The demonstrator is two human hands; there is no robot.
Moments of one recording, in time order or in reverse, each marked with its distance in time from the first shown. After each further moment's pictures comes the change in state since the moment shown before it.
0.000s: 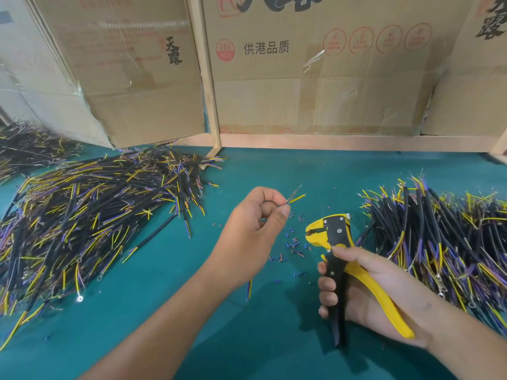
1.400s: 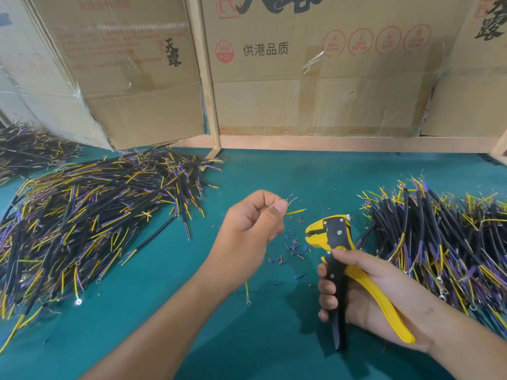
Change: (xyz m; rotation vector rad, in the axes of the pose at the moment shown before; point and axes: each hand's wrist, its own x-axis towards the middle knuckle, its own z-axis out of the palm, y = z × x) left_hand -0.005 0.016 0.001 -0.106 0.001 0.024; right_hand 0.005 0.002 -0.009 -0.003 -0.072 -0.001
